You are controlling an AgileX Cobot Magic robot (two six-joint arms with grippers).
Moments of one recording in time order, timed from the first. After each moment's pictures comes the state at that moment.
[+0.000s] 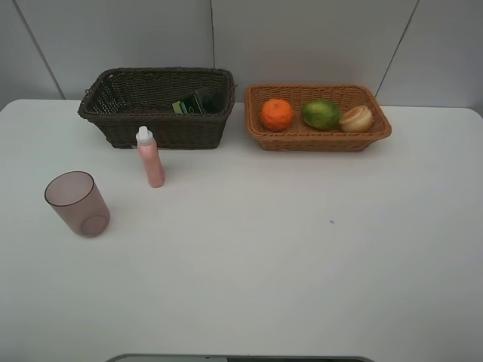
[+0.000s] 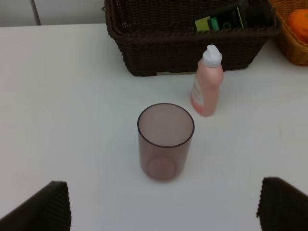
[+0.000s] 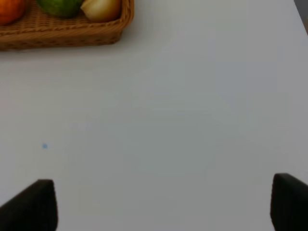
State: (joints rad) left arm -0.10 -0.01 -0.50 -0.05 1.07 -0.01; right arm 0.02 0.30 -0.68 -0.14 1.17 0.13
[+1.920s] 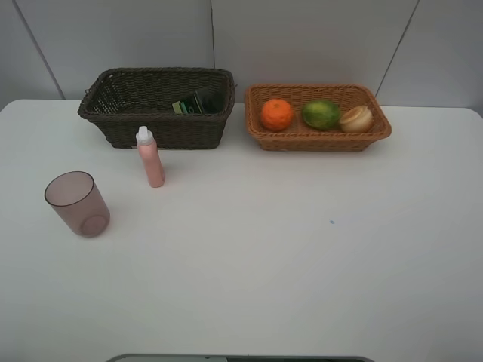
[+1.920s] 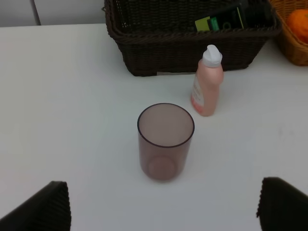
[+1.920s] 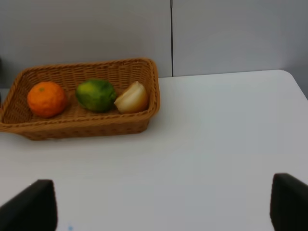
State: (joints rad) left arm -0.10 -0.01 -0.50 -0.05 1.07 -0.01; right arm 0.02 0.02 -0.54 -0.10 0.94 0.13
